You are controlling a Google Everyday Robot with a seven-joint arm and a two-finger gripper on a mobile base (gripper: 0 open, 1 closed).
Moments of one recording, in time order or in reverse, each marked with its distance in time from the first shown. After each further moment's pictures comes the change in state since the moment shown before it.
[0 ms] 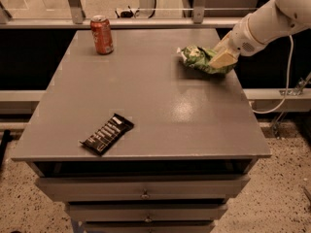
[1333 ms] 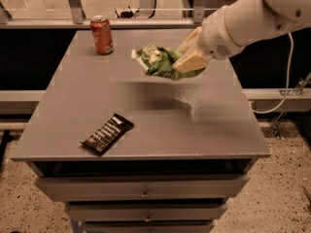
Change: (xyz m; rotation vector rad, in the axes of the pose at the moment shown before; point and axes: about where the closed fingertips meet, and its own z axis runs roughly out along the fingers) arm -0.122 0.109 -0.040 -0.046 -0.191 -0.132
